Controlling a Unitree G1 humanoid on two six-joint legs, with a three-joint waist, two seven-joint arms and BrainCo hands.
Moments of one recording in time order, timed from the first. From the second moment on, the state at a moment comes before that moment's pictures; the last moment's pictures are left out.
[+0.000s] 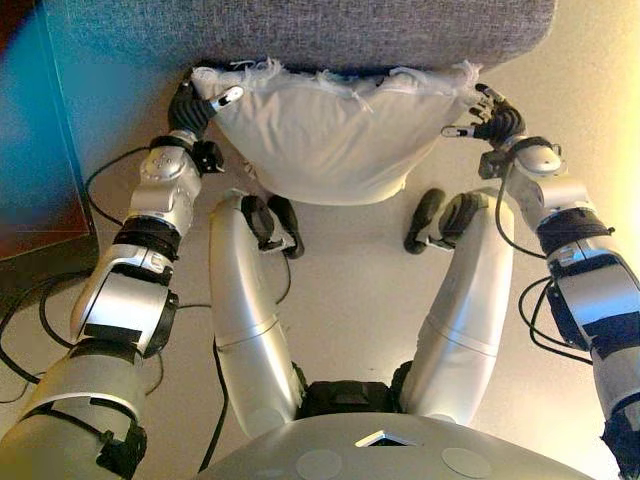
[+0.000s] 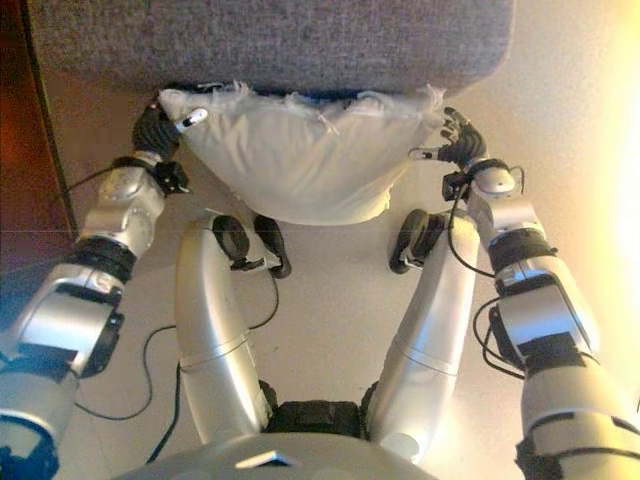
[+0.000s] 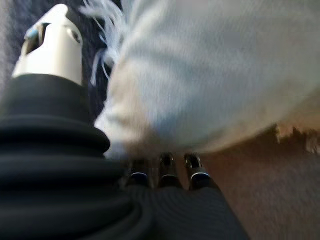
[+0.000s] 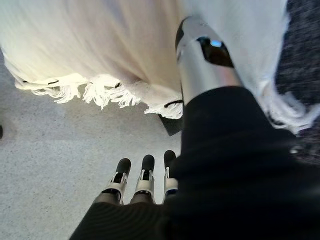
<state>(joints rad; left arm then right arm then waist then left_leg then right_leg) -0.88 0.57 -0.35 0.93 -0.70 -0.14 -0.02 -0.95 -0.61 0.40 0.99 0.57 0.05 0.04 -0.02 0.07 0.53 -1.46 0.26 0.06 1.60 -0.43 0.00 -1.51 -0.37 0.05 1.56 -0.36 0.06</state>
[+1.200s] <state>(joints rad) -0.90 0.56 -0.49 0.92 -0.74 -0.10 -0.21 -0.98 -0.60 0.56 0.90 0.52 0.13 0.18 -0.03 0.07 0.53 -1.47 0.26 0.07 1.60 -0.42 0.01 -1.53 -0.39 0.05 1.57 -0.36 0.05</state>
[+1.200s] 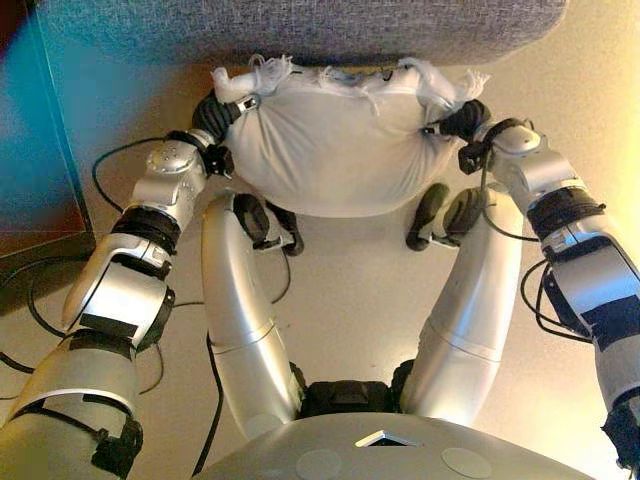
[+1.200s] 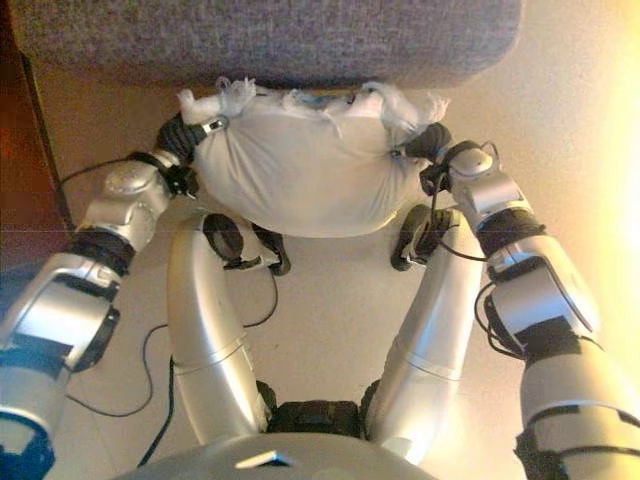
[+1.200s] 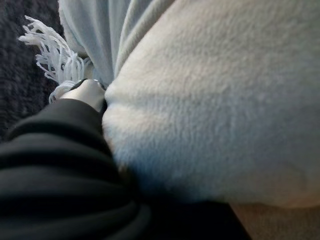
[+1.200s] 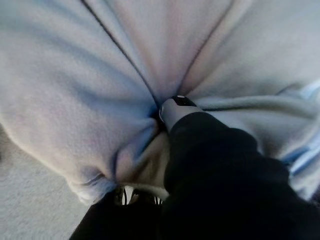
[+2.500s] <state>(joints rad) -0.26 0.37 -0.19 0.39 -0.56 -0.20 0.05 -0.22 -0.39 0.20 0.31 0.46 -0.07 -0.02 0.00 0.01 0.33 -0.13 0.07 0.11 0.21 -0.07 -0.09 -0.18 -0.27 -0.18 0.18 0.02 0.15</state>
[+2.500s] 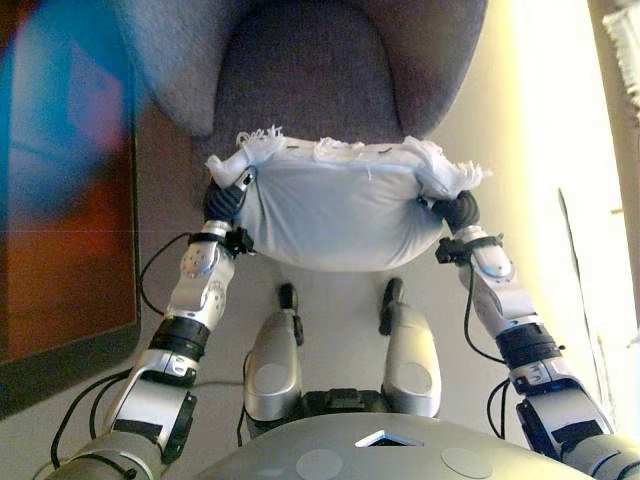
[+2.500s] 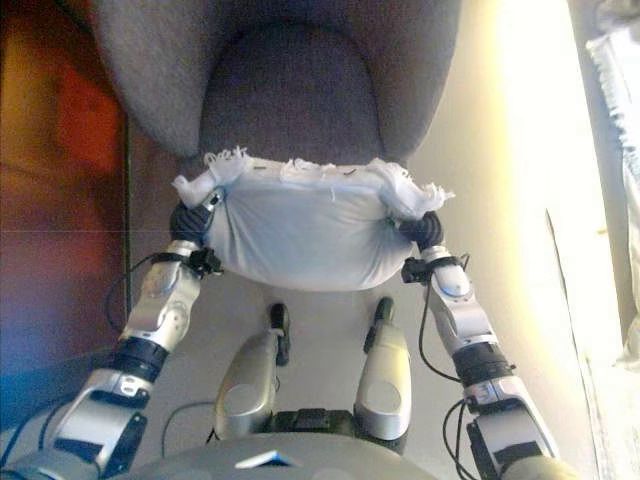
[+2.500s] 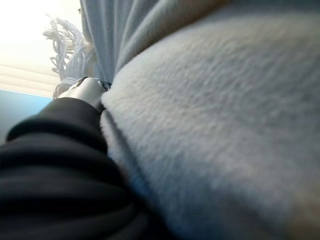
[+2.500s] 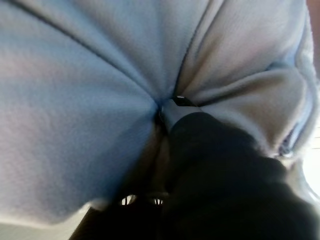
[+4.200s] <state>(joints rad) -0.19 0.30 -0.22 0.46 -0.52 -0.07 0.09 -0.08 -0.42 0.21 0.32 0.54 0.10 0.04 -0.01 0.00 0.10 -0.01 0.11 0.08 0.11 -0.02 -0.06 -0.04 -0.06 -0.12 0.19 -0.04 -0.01</state>
